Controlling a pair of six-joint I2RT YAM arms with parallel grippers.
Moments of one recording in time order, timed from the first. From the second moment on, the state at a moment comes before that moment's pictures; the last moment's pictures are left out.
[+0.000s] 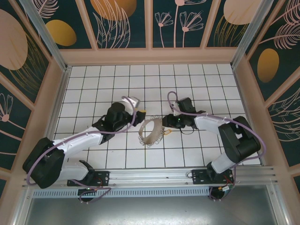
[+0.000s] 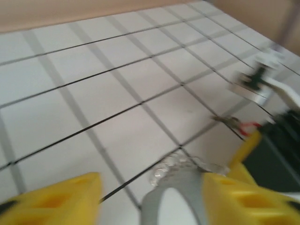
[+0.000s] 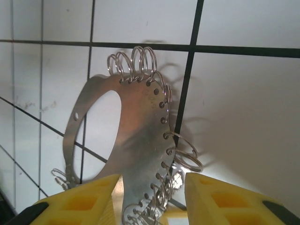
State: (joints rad) left arm -0.67 1.28 0.59 0.28 0.02 -0.23; right arm 0.50 1.57 0.73 -0.14 -0.46 0.50
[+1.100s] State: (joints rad) left arm -0.64 1.66 0.69 0.13 0.31 -0.56; right arm 0.53 1.70 0.76 -0.04 -0.50 0.56
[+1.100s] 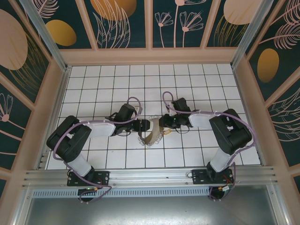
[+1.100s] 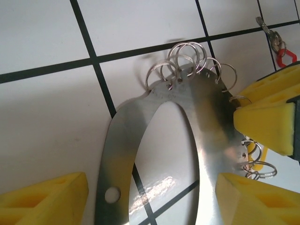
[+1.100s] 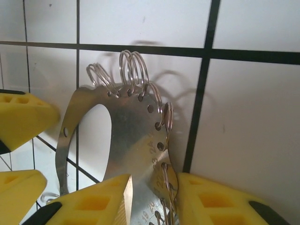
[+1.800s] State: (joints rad) left arm -0.62 1.68 0.70 0.14 0.34 -0.58; right arm 0.50 1.71 0.69 0.18 -0.61 0.67
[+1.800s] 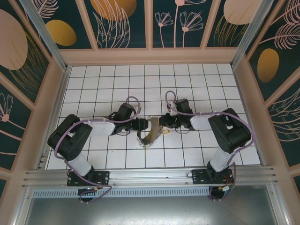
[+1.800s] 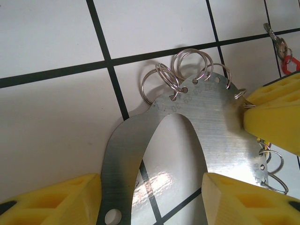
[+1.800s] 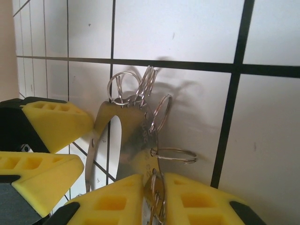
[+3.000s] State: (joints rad) left arm -0.44 1.47 0.70 0.34 0.43 -0.75; right arm 0.35 1.56 0.70 0.36 -0.72 0.76
